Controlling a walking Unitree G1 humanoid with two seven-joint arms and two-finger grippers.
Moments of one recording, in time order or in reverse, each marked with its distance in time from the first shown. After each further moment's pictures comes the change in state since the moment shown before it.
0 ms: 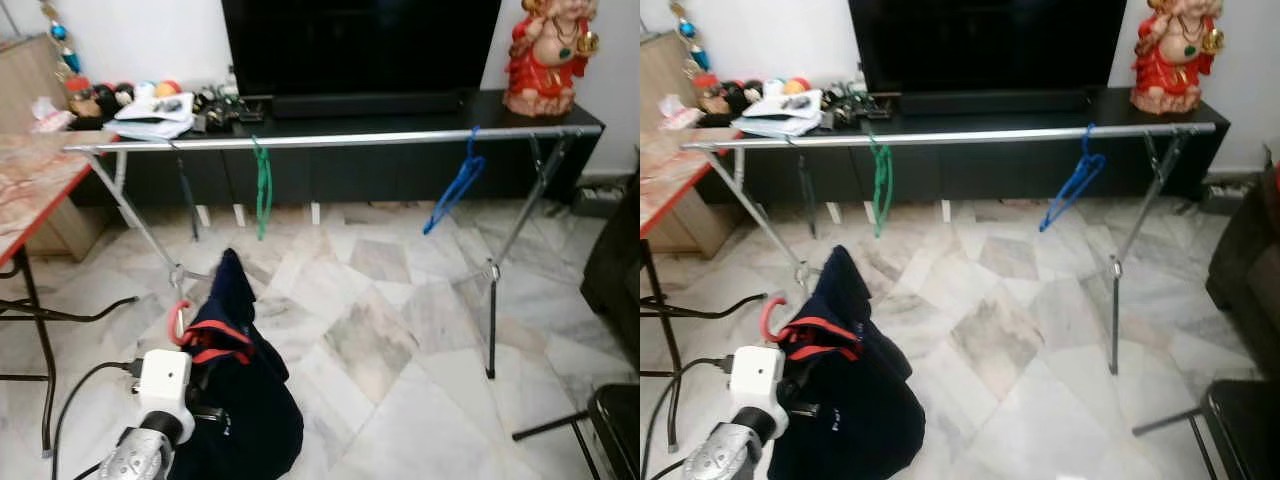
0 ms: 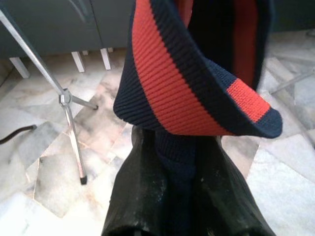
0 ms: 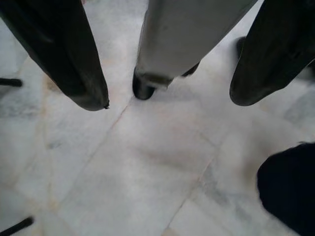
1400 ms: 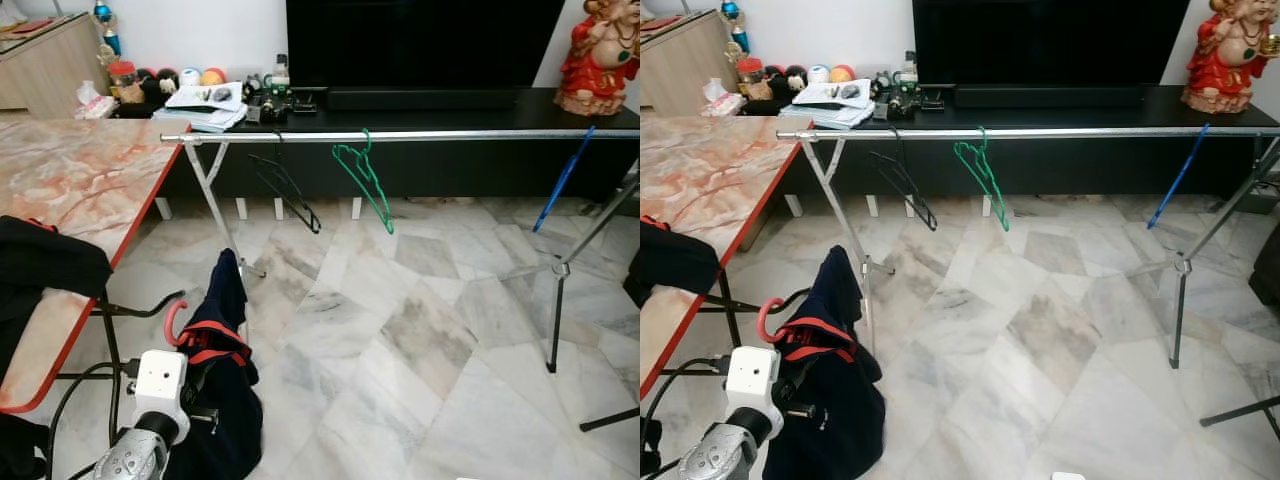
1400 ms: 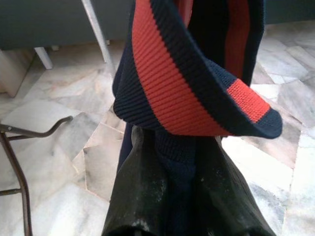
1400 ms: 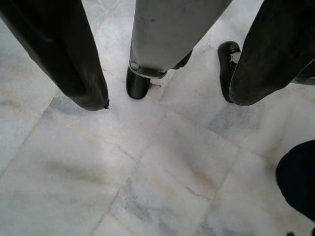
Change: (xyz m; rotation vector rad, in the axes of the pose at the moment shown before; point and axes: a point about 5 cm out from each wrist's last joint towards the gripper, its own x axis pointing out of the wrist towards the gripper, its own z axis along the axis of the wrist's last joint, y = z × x) left arm -0.001 0.006 0.001 0.012 0.002 0.003; right arm 0.003 0.012 0.007 0.001 -0.021 0.030
